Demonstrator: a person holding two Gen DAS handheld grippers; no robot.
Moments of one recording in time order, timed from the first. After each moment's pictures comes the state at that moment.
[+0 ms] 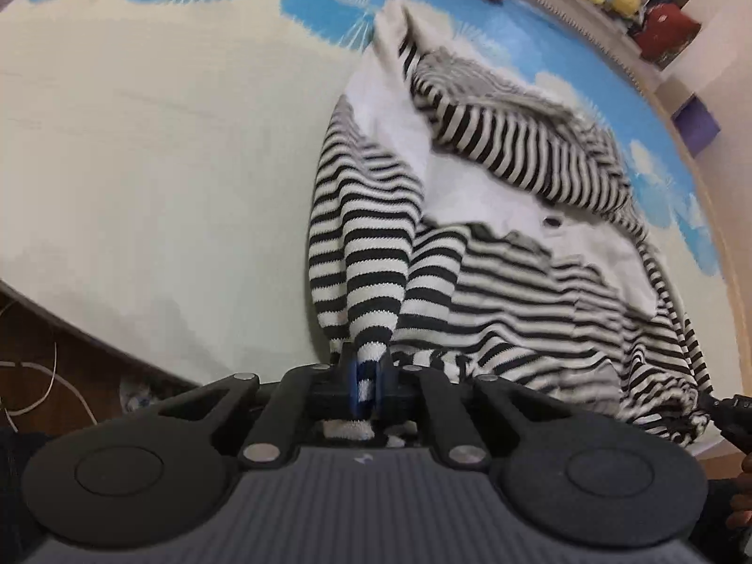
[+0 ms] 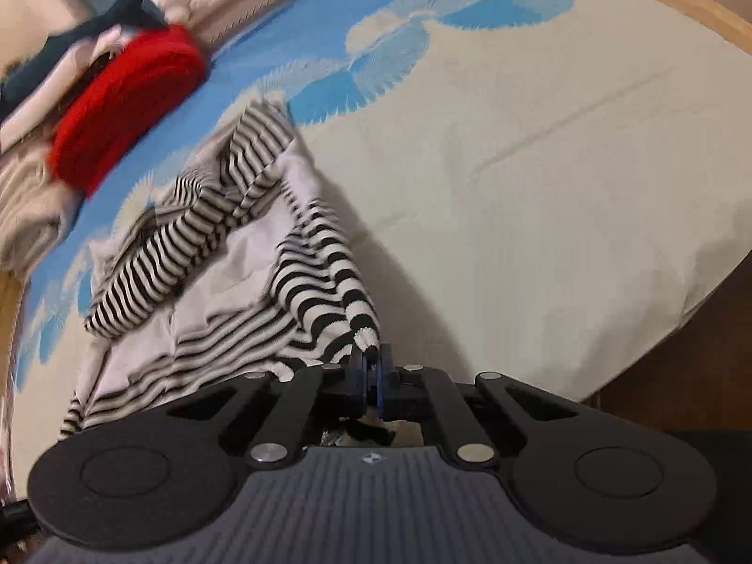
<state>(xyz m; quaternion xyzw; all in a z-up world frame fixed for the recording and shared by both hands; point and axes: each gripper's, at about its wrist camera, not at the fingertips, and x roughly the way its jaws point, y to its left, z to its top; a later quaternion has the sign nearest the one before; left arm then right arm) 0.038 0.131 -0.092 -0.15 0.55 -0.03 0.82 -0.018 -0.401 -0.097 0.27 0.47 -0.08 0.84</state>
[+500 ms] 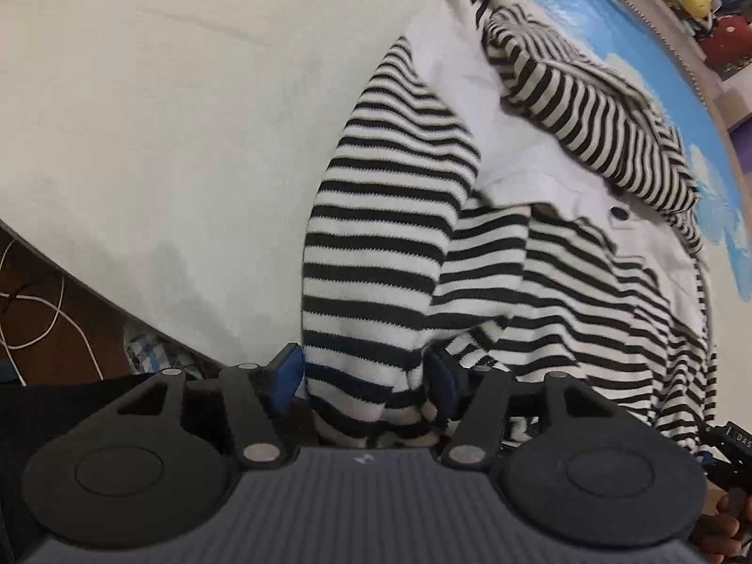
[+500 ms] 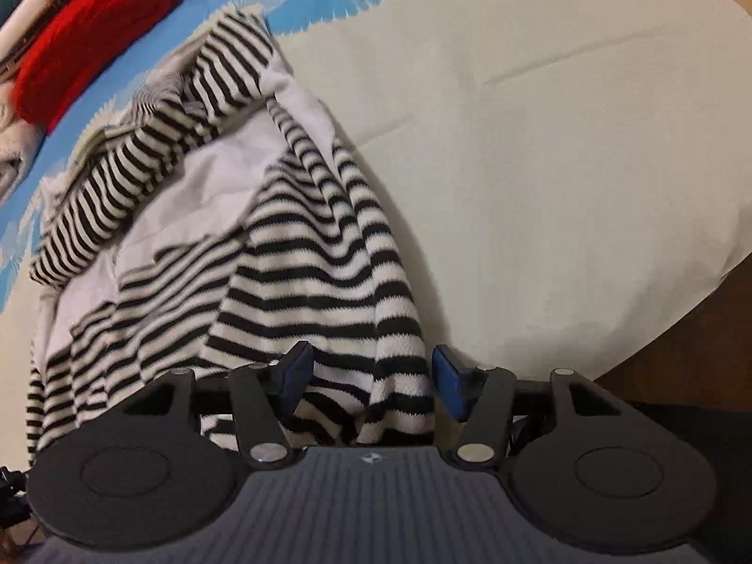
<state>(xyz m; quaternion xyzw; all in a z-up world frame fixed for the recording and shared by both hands) 0.059 0.132 -0.132 -0.18 0.60 0.02 0.78 0.017 -0.380 -0.141 0.24 0.54 -0.10 0.80</state>
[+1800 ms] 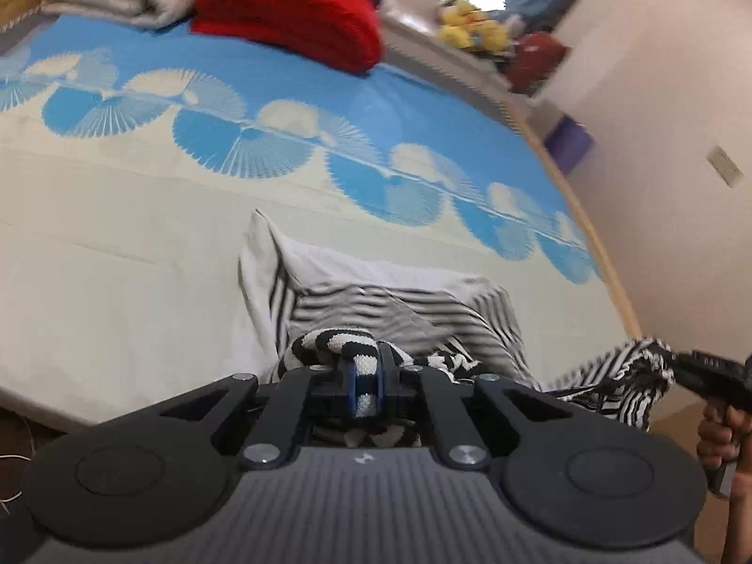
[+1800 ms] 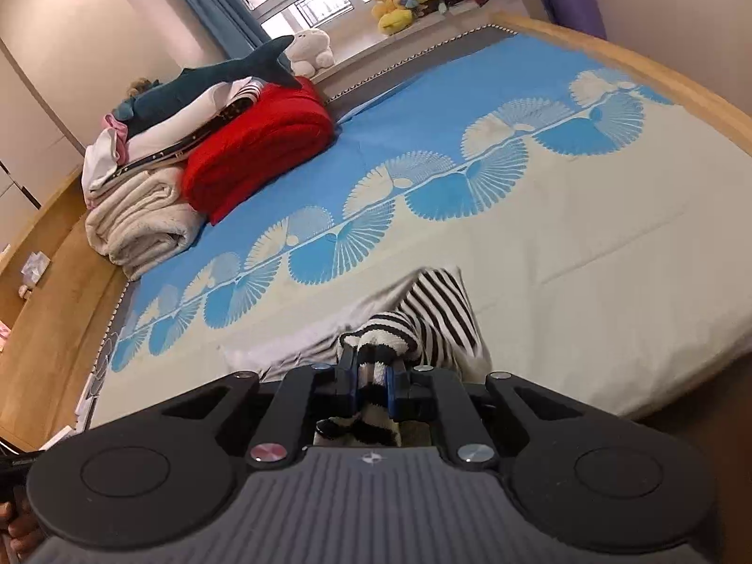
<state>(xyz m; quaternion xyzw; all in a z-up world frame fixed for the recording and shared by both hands) 0.018 0.137 0.061 -0.15 0.46 -0.16 0.86 -0.056 -0.425 0.063 0.26 0.38 0.02 0.89</state>
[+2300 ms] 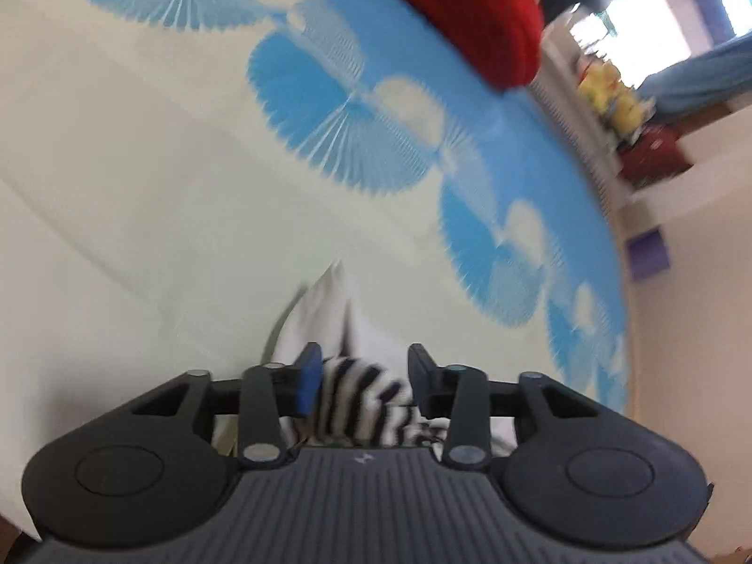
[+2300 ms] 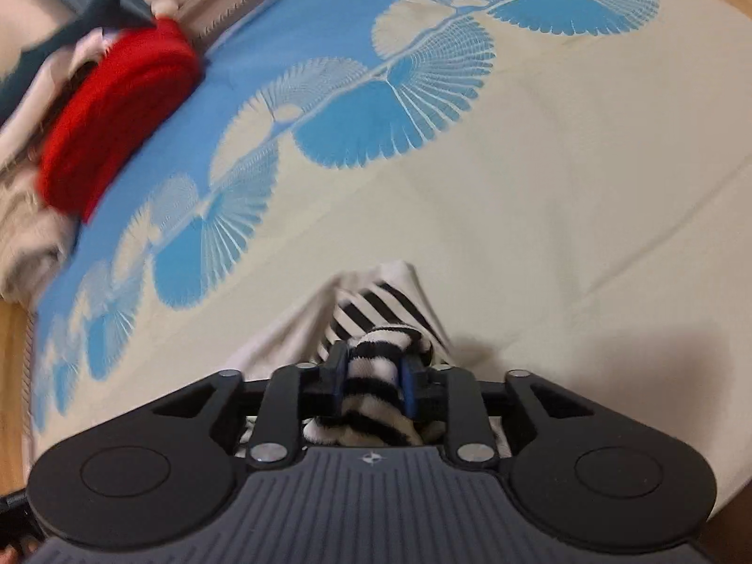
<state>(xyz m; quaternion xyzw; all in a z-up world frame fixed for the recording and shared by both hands) 0.202 0.184 -0.063 -0.32 0.50 -0.06 0.80 0.154 -0.433 -0.088 0.32 0.46 -0.06 0.82</state>
